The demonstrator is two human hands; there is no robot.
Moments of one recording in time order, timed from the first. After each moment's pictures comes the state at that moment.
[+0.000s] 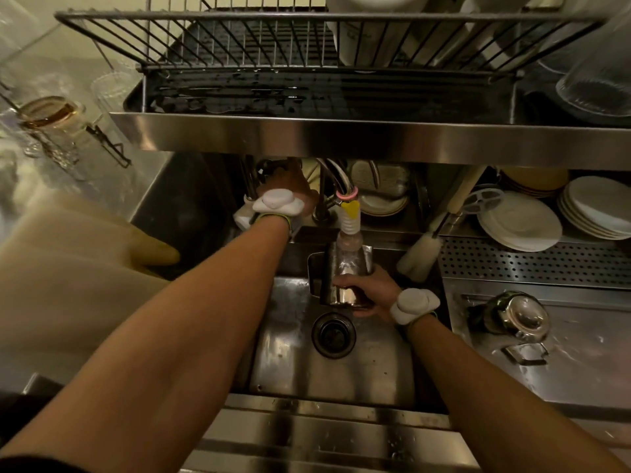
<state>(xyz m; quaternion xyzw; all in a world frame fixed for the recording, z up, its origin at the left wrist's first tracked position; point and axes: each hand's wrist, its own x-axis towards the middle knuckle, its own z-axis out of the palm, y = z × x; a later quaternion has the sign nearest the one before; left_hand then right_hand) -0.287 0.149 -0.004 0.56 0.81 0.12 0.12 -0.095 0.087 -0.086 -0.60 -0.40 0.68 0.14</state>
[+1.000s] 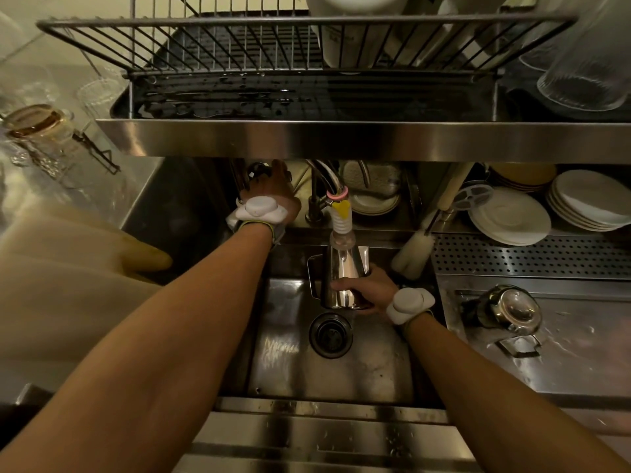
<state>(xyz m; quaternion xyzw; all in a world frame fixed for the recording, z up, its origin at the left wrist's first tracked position) -0.302 0.150 -0.017 0.56 0.82 0.12 0.08 -0.087 0.085 -0.084 -0.58 -0.42 0.68 0.17</state>
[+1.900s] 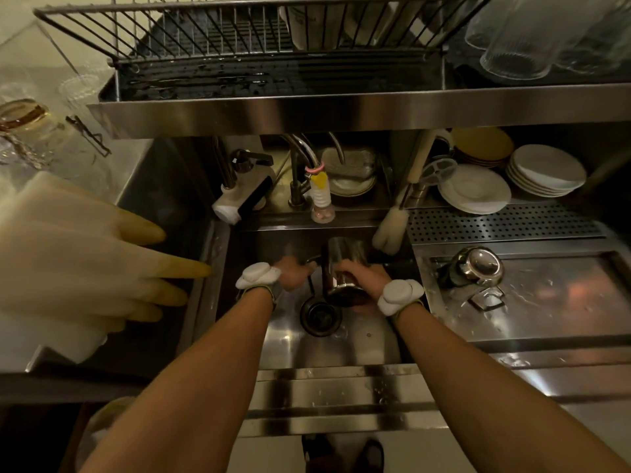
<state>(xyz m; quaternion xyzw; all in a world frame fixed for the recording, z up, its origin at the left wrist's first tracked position) -0.235 0.033 -0.077 0.49 0.76 0.07 0.42 -0.068 0.032 -0.072 -0.65 -0.31 0.67 0.21</state>
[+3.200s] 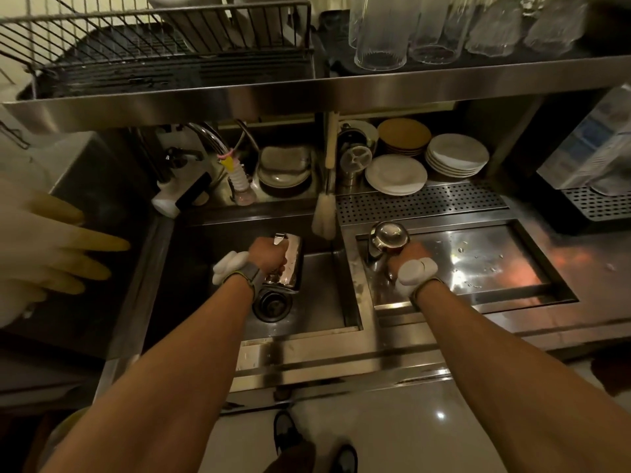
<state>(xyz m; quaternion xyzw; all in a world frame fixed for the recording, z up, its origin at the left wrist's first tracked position) -0.125 0.003 -0.053 0.41 0.75 0.27 0.45 0.130 0.016 -0.068 -0.79 -0.53 0.29 0.11</state>
